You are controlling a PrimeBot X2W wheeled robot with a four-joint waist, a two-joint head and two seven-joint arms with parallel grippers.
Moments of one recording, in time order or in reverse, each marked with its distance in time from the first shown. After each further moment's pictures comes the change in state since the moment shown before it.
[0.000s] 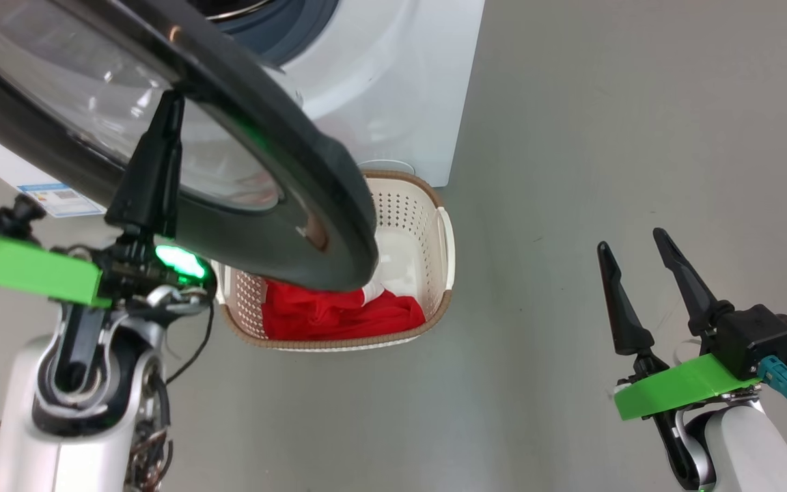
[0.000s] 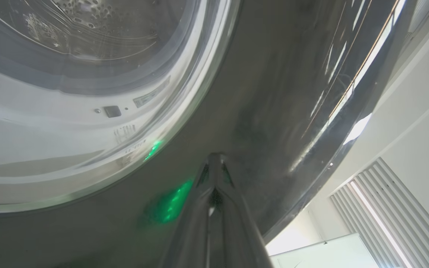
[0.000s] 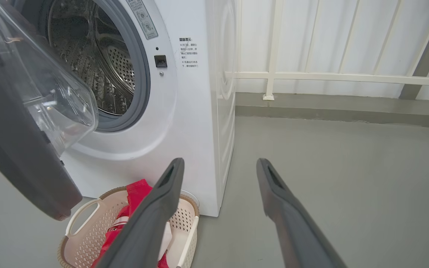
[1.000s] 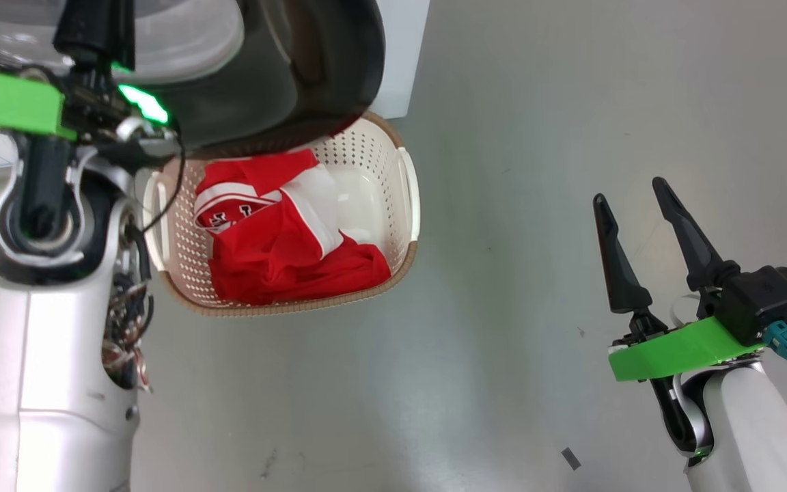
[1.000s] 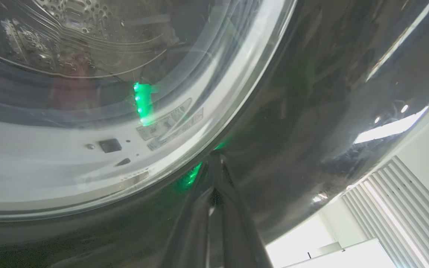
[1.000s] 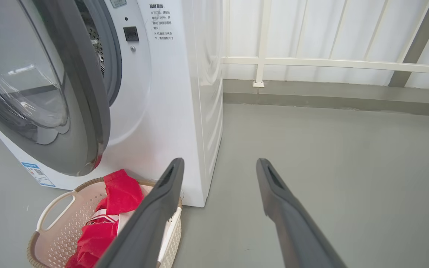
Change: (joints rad) left arm -0.378 0.014 -0.030 0.235 0.066 -0.026 -0.073; right arm -0.087 0.000 0.016 -0.031 0.000 0.000 0.000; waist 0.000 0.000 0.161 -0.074
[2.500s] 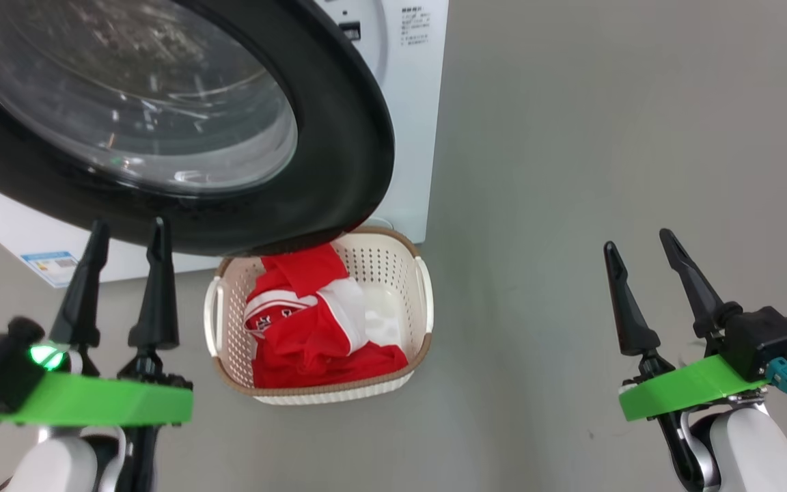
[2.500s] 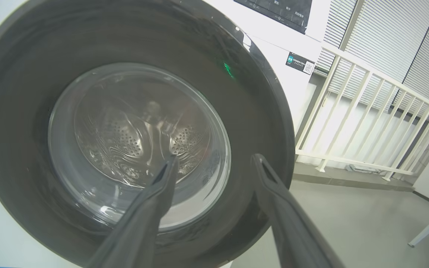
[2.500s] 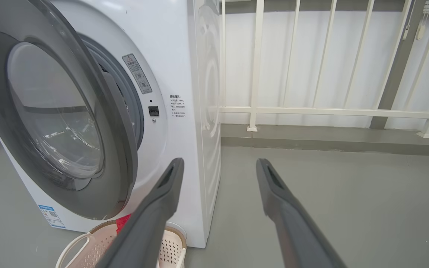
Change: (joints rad) left arm 0.590 0.233 -0.139 -0.196 1.001 0.083 -0.362; right arm 0.089 0.000 -0.025 0.026 0.019 0.000 0.000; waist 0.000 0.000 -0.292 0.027
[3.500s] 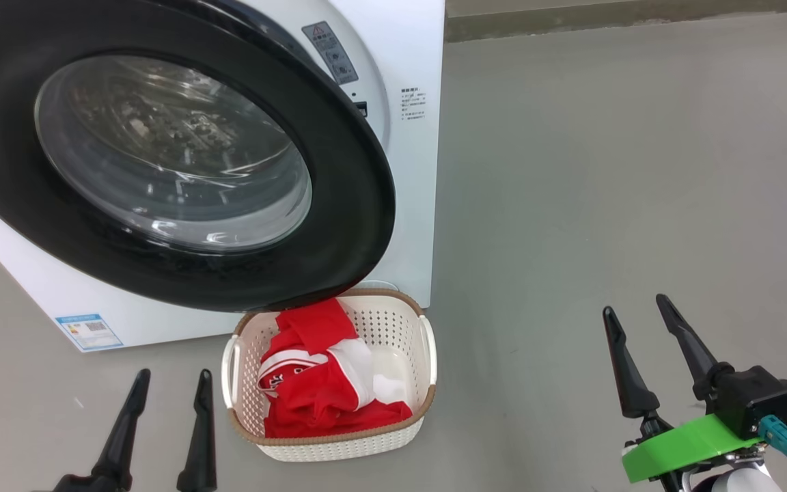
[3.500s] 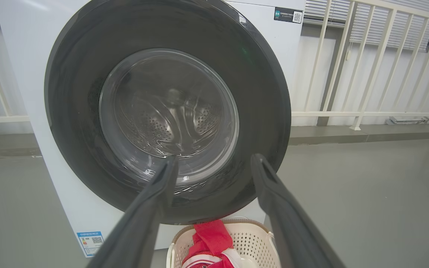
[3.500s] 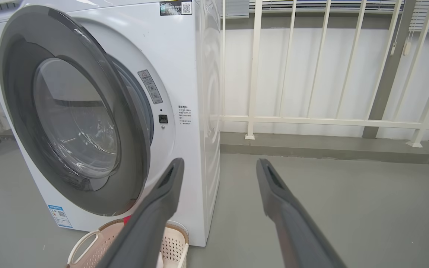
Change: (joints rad) left arm 0.366 -0.150 0.105 -0.039 0.435 -0.038 -0.004; right arm 0.150 0.002 -0.003 -0.025 -0.019 0.000 0.000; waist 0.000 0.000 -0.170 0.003
